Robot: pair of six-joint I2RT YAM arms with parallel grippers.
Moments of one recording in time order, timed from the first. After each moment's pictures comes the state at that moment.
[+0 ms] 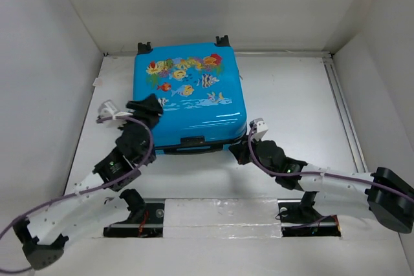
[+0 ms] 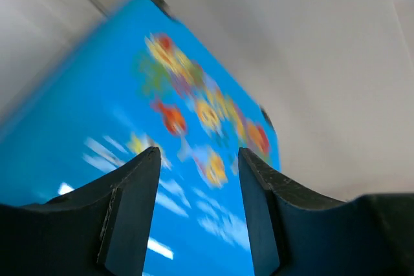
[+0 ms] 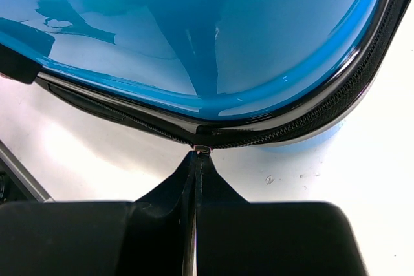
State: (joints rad) left arm -0.92 0.70 0.74 -0.06 -1.11 -0.87; right arm 0.99 1.08 0.37 0.38 0.26 0.58
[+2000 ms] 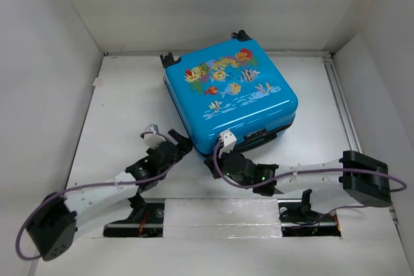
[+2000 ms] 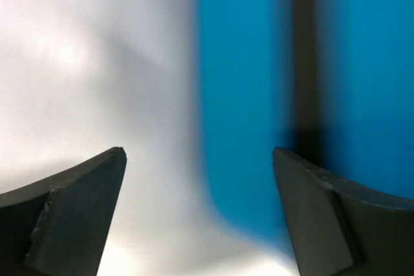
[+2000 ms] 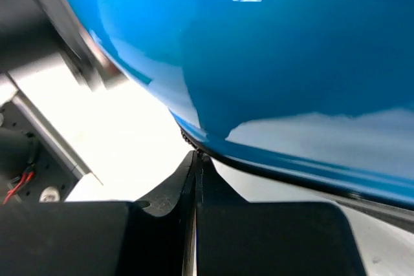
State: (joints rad) left arm -0.83 0.90 0.27 -0.04 -0.53 -1.20; right arm 1.31 1.37 0.60 0.38 0.45 0.56
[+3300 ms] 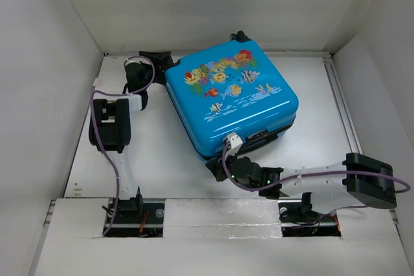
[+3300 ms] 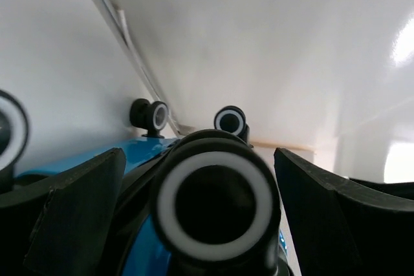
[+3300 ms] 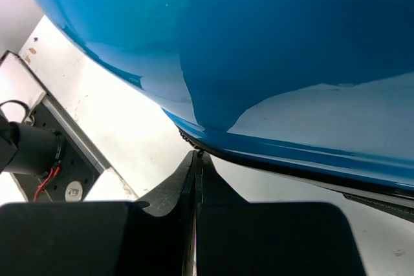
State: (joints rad) left arm -0.01 2.00 1.18 0.69 0.37 -1.52; right arm 1.32 1.32 0.51 0.46 0.43 0.64
